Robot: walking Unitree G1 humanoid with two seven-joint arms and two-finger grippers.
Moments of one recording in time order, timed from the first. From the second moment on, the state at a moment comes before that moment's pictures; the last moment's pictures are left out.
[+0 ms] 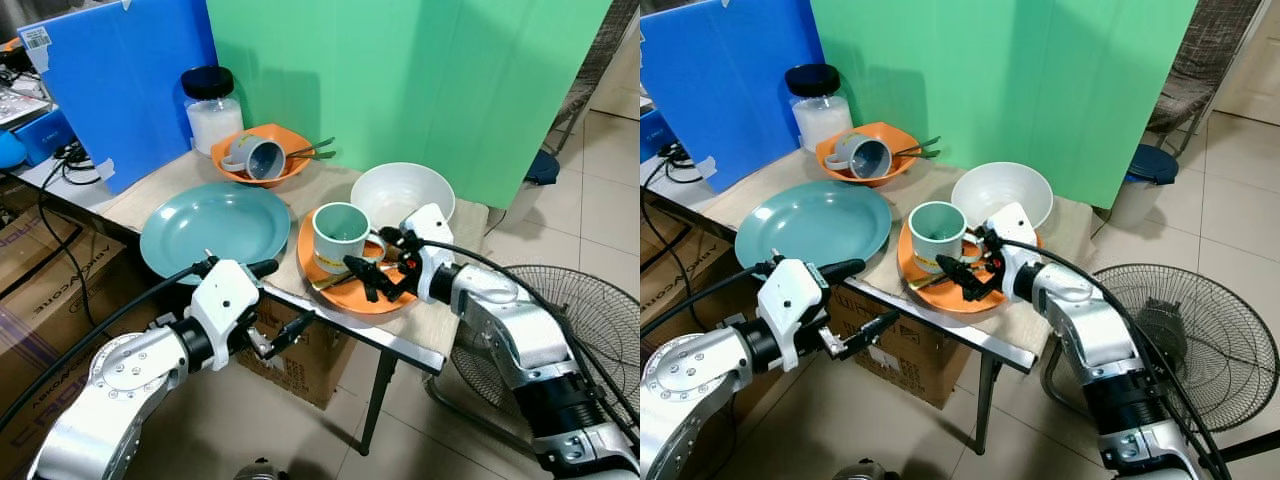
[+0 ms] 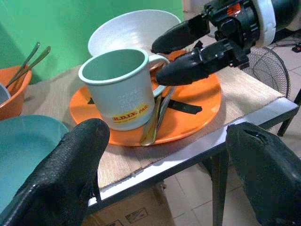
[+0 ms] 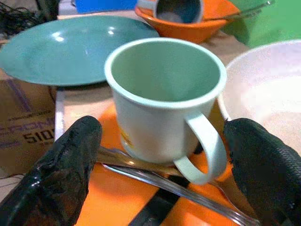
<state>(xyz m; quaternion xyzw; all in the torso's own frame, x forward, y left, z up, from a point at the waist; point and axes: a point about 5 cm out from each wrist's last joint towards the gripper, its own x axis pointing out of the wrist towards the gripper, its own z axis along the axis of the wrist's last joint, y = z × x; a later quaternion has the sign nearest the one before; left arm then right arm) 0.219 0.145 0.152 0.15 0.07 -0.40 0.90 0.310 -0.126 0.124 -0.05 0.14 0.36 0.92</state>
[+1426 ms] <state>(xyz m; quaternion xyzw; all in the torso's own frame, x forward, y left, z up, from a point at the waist) 0.217 0.136 0.150 0.14 0.07 -0.42 0.89 0.309 -0.113 0.110 -0.01 0.19 0.34 0.92</state>
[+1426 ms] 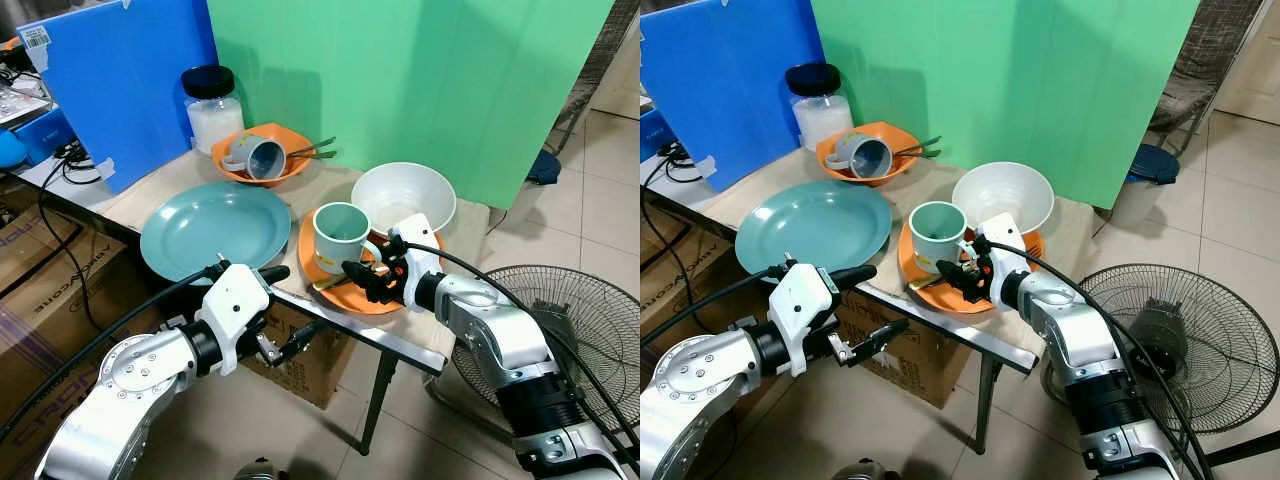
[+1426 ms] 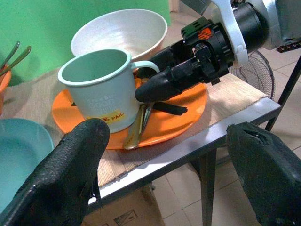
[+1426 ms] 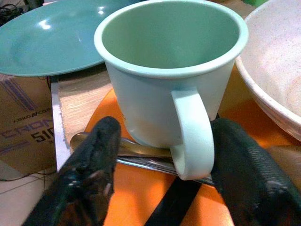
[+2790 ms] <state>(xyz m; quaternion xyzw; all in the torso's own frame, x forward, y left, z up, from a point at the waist) 0.219 0.133 0.150 0.15 0.07 -0.42 0.89 0.310 -0.114 0.156 0.00 0.08 0.35 0.93</state>
